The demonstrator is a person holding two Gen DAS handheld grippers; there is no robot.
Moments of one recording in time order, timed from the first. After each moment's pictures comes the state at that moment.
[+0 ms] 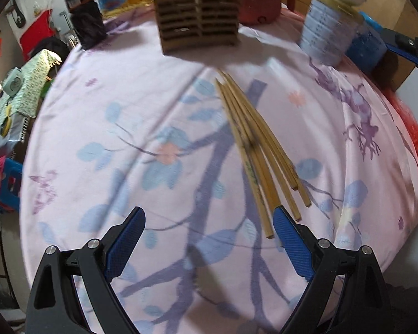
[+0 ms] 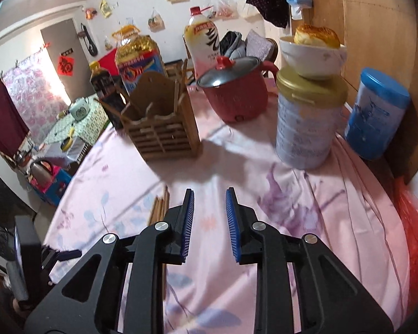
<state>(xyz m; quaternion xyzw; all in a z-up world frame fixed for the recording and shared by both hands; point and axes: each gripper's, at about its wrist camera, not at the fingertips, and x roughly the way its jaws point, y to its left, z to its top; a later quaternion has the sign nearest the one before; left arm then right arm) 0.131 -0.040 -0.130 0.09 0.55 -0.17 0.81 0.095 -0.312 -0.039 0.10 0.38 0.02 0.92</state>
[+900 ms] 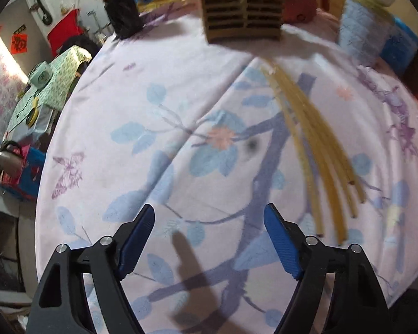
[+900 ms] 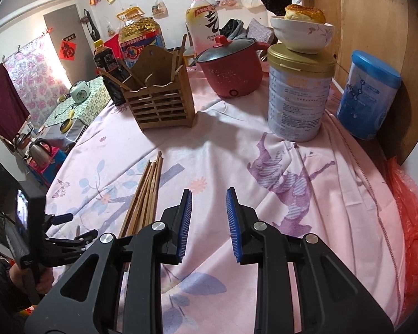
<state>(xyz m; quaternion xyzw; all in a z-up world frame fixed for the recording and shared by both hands) 0.131 -0.011 -0.146 0.11 0.53 -0.11 0.84 0.064 -0.318 -0.058 0.09 0.41 0.03 0.91</state>
